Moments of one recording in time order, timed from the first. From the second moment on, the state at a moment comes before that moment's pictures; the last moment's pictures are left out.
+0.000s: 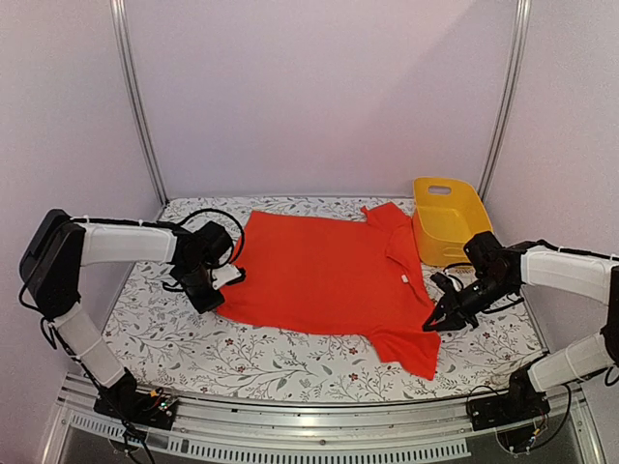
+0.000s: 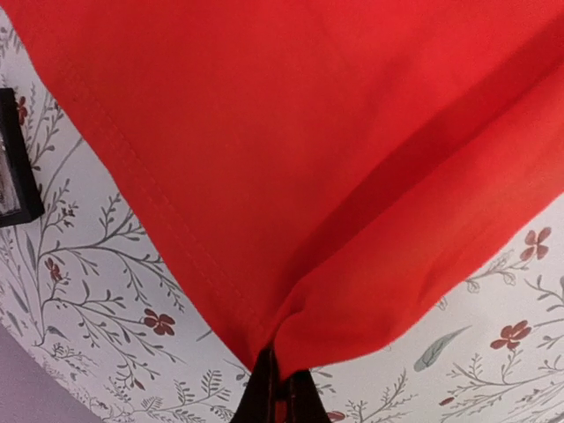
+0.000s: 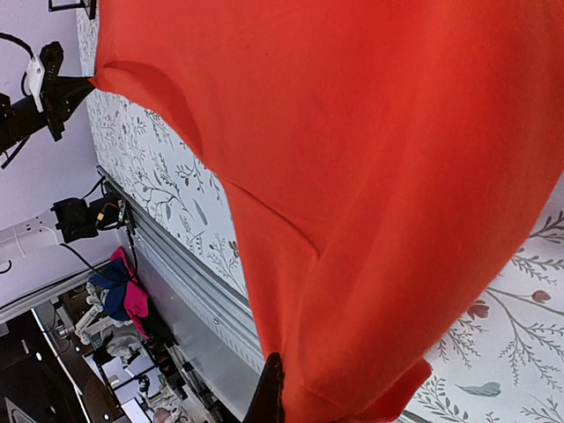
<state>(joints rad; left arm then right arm) -0.54 1.68 0.99 -0.74 -0.18 0.34 0.32 1.32 0.72 -0.75 -0.77 0.38</state>
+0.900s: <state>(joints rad) -0.71 1.63 0.98 -1.02 -0.20 0.21 0.32 1.37 0.87 -0.94 -0.38 0.38</state>
